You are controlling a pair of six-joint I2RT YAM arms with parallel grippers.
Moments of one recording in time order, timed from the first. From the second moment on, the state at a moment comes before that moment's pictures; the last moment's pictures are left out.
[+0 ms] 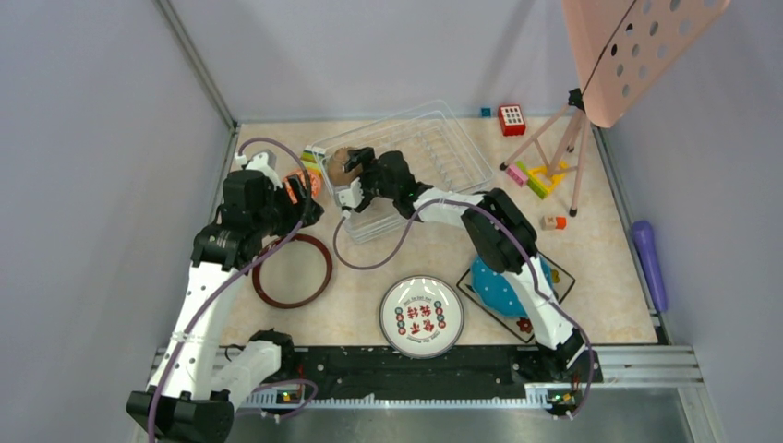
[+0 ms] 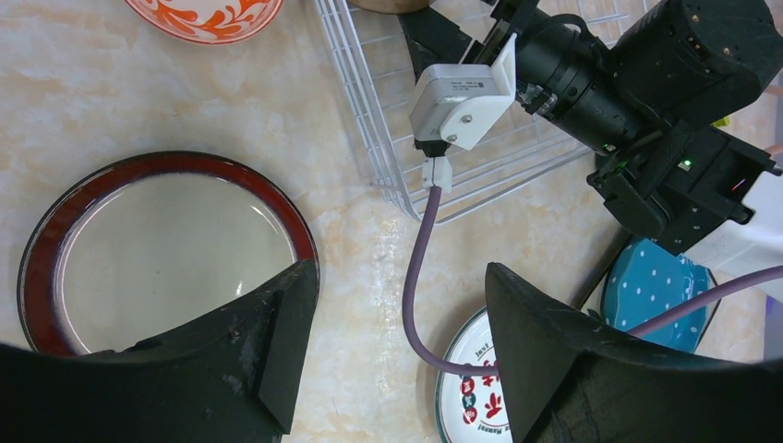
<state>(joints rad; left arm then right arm) -0.15 0.94 1.08 -0.76 0.12 -0.46 0.75 2.37 1.69 0.42 -0.30 -1.41</state>
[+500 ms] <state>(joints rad) -0.15 0.94 1.07 -0.76 0.19 -0.44 0.76 2.37 1.96 -0.13 -0.37 -1.37</state>
